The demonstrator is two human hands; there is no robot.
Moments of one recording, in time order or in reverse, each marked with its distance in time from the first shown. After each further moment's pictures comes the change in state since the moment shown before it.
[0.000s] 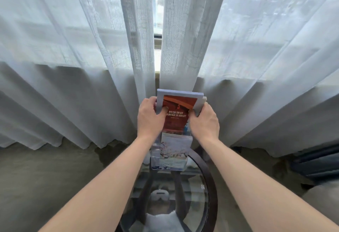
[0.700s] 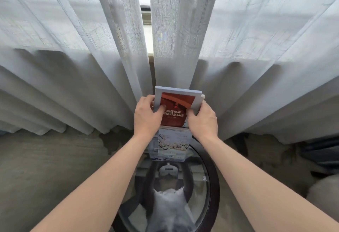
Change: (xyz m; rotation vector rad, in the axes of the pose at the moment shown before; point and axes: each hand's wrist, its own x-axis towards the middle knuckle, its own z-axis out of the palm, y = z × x) left_hand 0.002 -0.043 0.039 0.100 -0.048 -0.078; right_hand 0.020 0.055 0.042 0.070 -0.132 0.070
